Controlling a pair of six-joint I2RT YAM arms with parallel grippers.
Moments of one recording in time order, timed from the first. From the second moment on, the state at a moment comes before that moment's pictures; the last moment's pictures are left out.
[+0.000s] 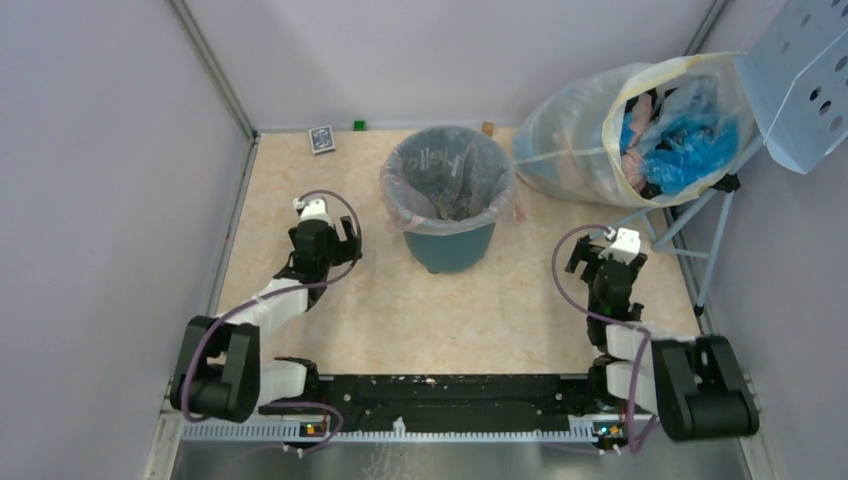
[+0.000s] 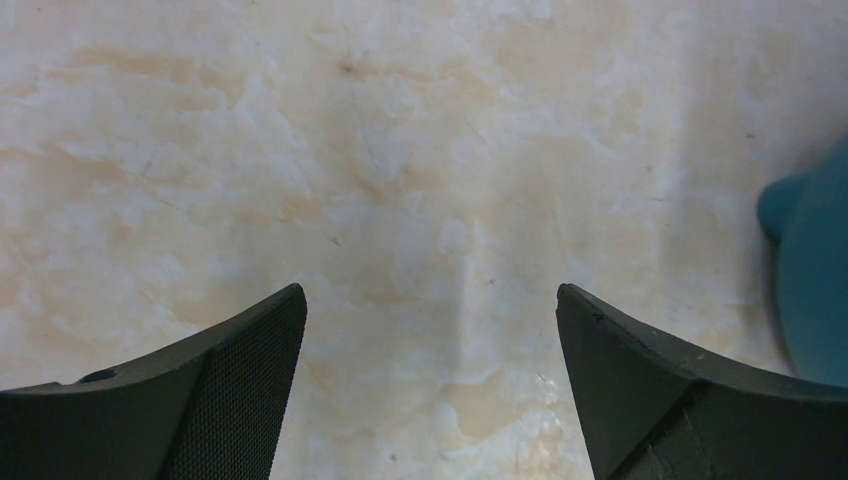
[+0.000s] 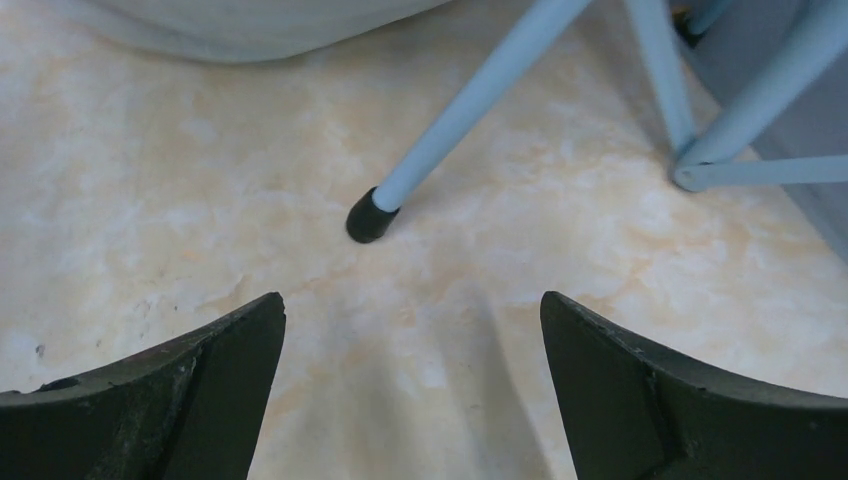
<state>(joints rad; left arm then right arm) -0.18 1.22 0.47 0.19 -0.16 -0.33 0.08 1.05 0.07 0.76 0.38 0.12</state>
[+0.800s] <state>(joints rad) 0.11 1.53 0.38 0.78 0.07 -0.12 0.07 1.46 0.16 1.17 0.26 0.02</state>
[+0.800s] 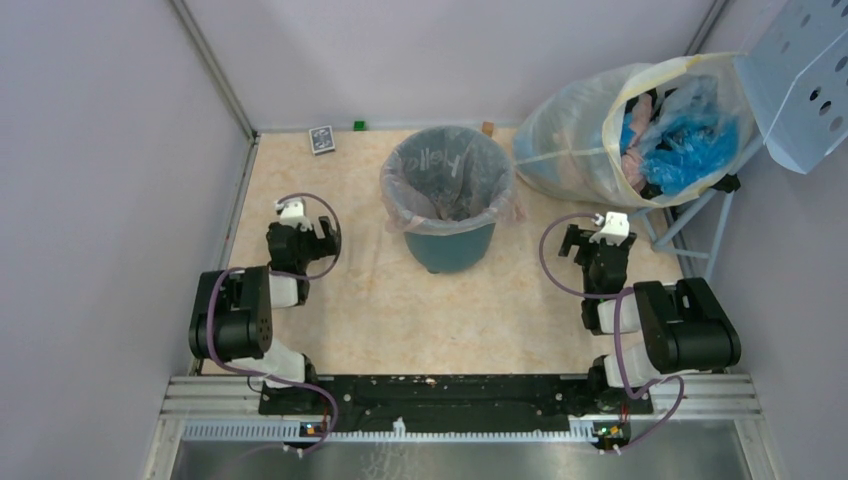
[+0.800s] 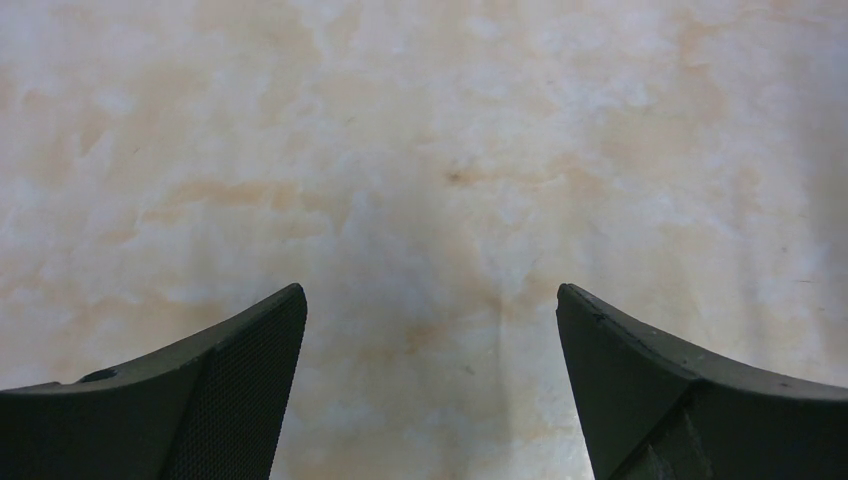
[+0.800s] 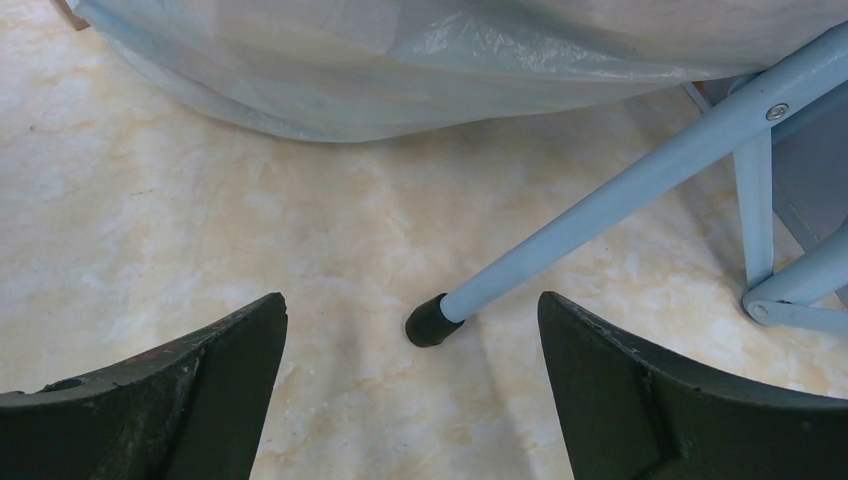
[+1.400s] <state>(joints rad) -0.02 1.57 0.26 1.08 0.11 0.04 0.07 1.46 0.16 1.17 0.25 0.02</state>
